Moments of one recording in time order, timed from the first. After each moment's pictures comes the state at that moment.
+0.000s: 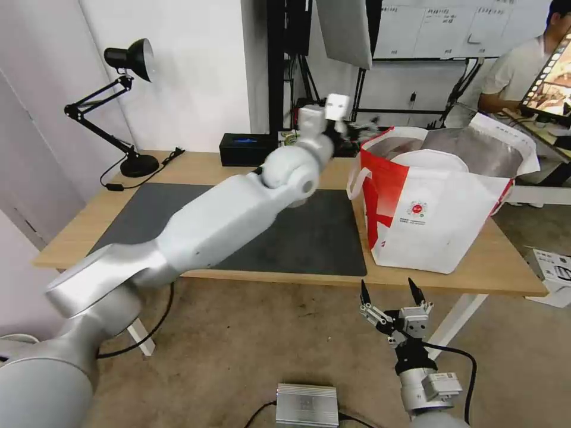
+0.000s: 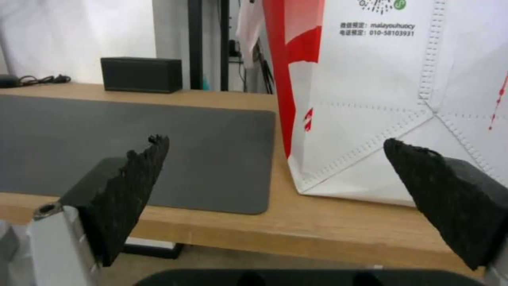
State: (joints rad) left arm -0.04 -1.25 0.51 -1.44 -0.99 0.17 -0.35; right arm -1.69 1.24 0.37 2.14 0.10 0.17 0.27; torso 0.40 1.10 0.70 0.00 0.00
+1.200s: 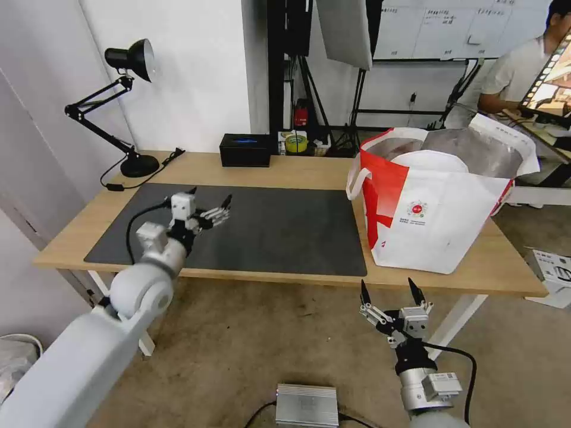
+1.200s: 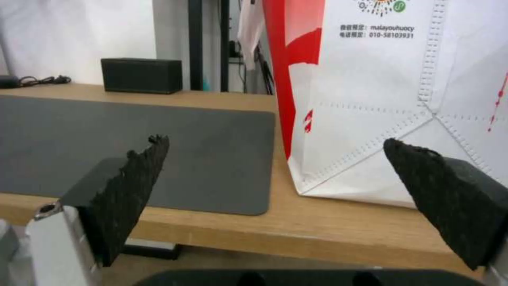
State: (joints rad) left arm 1.06 -0.92 -0.33 -1.94 -0.59 0.13 -0.13; right arm -1.69 1.24 0.37 2.14 0.10 0.17 0.27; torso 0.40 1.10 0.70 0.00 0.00
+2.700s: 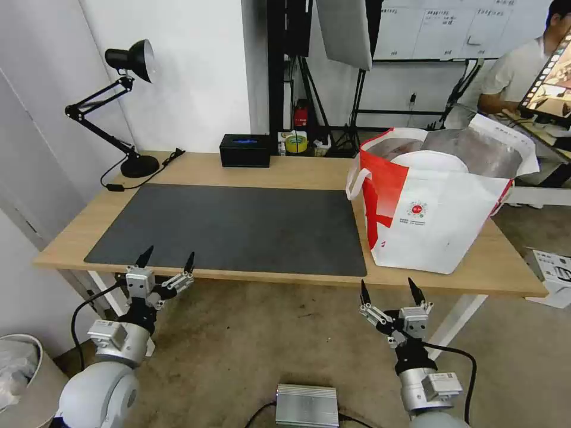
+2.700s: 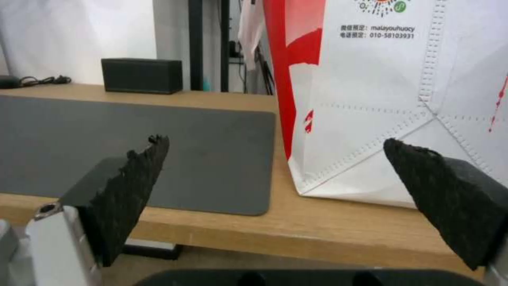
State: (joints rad) left arm 1.53 -1.17 -0.66 -2.07 -0.34 -0.03 0.03; right arm -1.69 1.24 0.37 2.14 0.10 0.17 0.27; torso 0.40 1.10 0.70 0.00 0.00
